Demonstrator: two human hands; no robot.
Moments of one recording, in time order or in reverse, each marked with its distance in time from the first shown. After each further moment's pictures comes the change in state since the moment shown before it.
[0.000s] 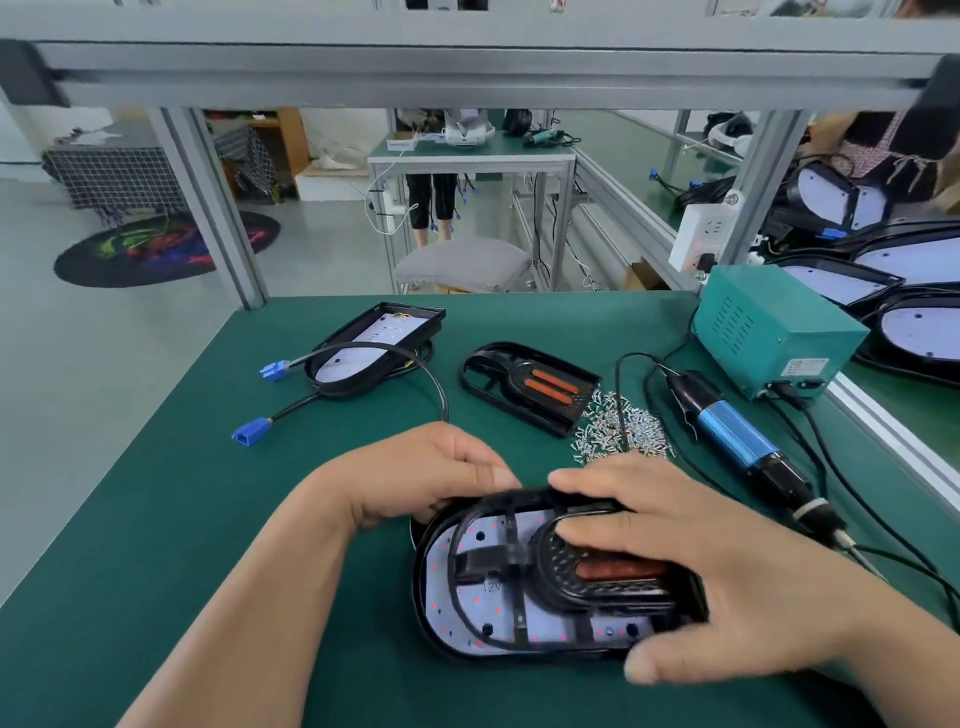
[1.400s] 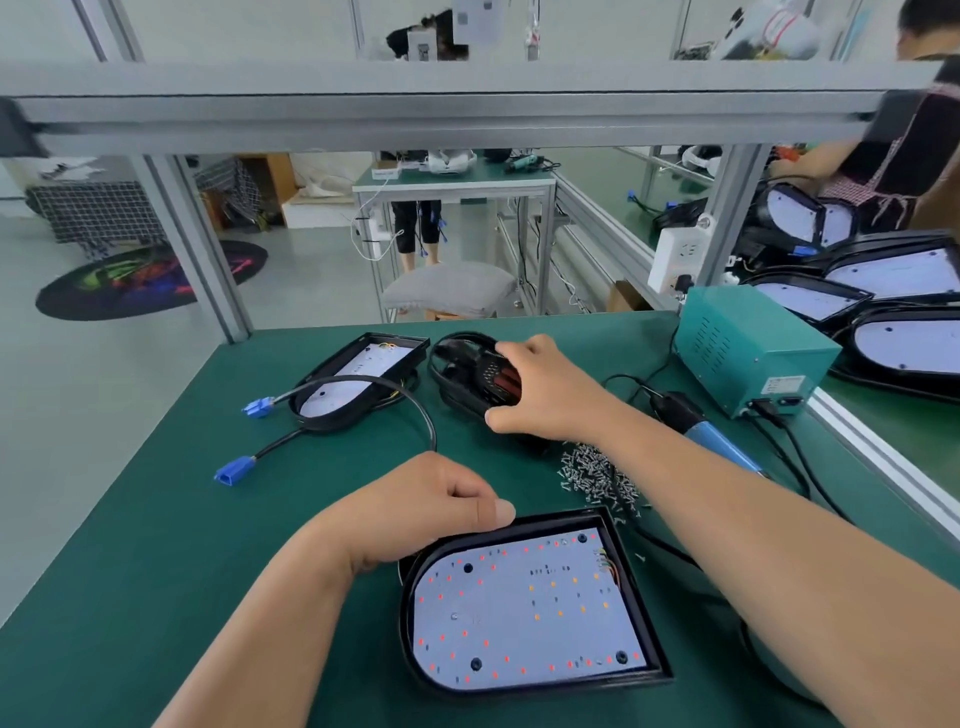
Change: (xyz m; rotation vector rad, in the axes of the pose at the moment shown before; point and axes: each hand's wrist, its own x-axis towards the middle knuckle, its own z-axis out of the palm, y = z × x) left_hand 0.007 0.001 0.005 0.174 0.149 0.055; right_hand 0.176 0.103 0.000 -0.052 0.109 0.576
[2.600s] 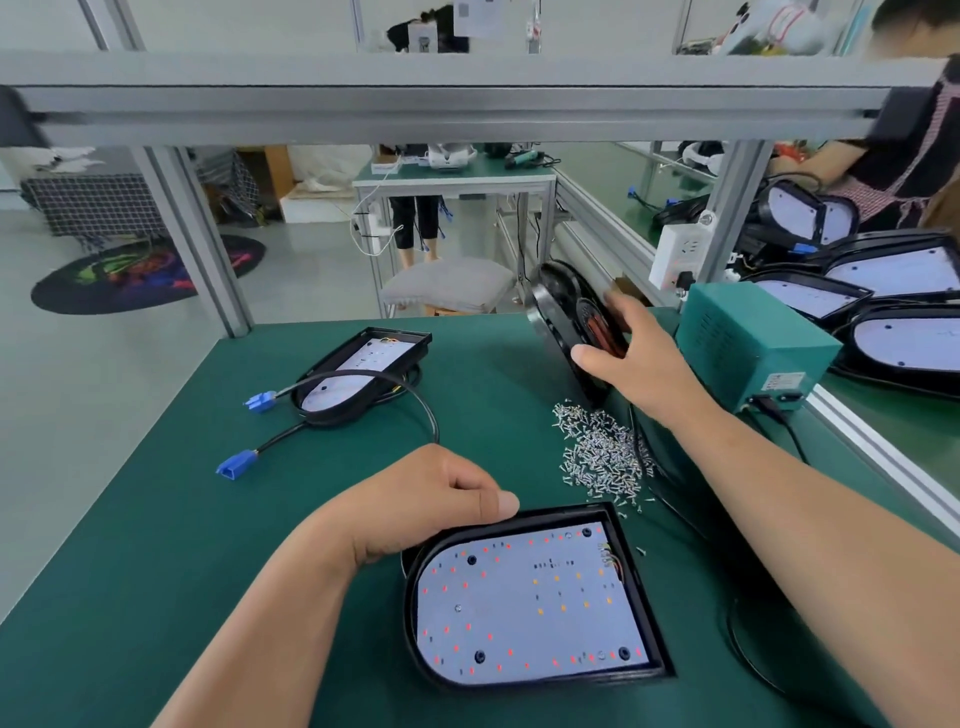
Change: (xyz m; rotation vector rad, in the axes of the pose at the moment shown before) left_hand 0.003 -0.005 -0.001 -0.042 -0.005 0.032; right_hand -0.024 0.075 -0.034 0.368 0.426 0.066
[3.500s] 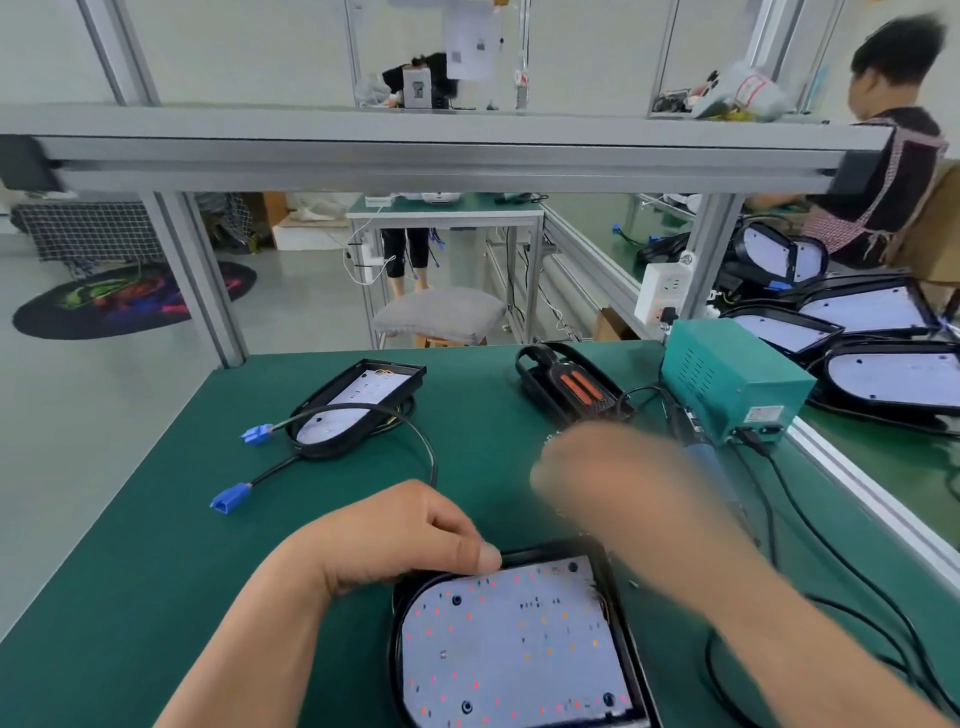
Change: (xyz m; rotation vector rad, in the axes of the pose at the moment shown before) left_hand -0.014 0.008 -0.017 0.057 -0.105 -0.081; right_hand -0.138 -0.116 -0.019 -0.091 -0.138 -0.159
